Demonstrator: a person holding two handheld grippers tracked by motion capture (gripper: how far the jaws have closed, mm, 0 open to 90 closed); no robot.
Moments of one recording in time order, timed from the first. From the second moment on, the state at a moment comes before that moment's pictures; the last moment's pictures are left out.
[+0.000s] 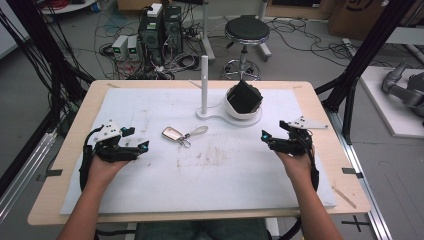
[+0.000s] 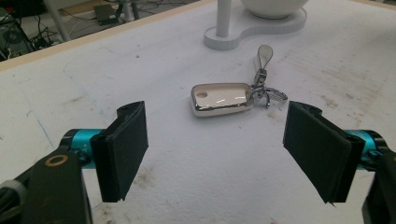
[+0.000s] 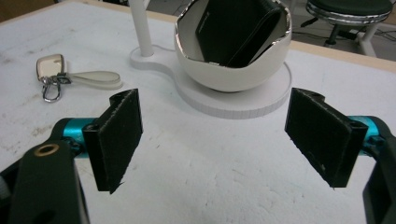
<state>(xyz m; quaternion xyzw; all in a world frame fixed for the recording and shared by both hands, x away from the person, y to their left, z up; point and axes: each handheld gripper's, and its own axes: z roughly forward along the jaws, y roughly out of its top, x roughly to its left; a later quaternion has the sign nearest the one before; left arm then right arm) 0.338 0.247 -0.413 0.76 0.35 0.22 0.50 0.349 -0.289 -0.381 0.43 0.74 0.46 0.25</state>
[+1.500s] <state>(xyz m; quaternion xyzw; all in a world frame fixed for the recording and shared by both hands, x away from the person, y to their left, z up) 0.381 0.161 -0.416 0.80 0.33 0.19 0.46 0.361 -0.280 -0.397 0.41 0.76 0.43 0.25</state>
